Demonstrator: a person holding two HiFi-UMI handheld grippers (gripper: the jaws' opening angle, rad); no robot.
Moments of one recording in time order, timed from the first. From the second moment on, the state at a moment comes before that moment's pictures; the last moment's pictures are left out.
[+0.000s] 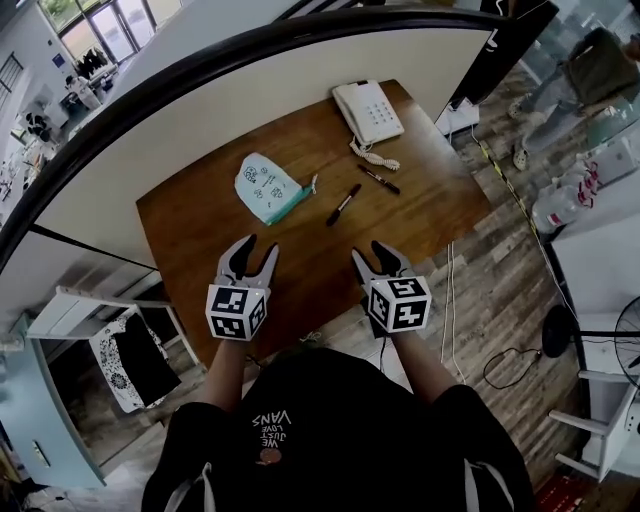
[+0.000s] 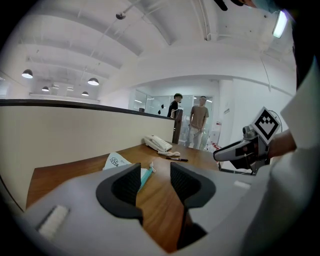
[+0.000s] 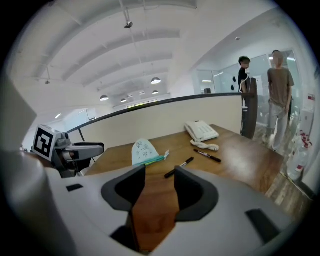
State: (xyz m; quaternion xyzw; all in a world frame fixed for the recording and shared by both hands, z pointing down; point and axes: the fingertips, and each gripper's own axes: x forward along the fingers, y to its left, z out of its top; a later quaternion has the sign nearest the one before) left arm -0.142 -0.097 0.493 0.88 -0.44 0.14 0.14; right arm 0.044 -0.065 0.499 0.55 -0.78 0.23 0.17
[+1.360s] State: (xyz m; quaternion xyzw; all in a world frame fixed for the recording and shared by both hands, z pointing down) left arm -0.157 -0.138 0.544 0.82 -0.52 0.15 0.20; right arm 0.023 -0.189 0.648 0.55 -0.70 0.33 0.30
